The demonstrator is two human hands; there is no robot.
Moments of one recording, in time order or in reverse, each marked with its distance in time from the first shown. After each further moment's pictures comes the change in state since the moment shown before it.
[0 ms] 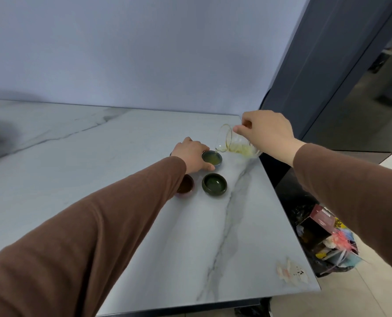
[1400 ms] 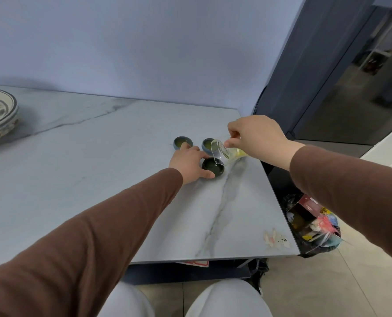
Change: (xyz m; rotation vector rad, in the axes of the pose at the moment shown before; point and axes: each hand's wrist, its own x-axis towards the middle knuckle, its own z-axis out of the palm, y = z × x) left_hand -0.088 0.012 0.017 -0.041 0.068 0.054; right_hand -0.063 -0.035 -0.035 -0.149 -0.125 -0.260
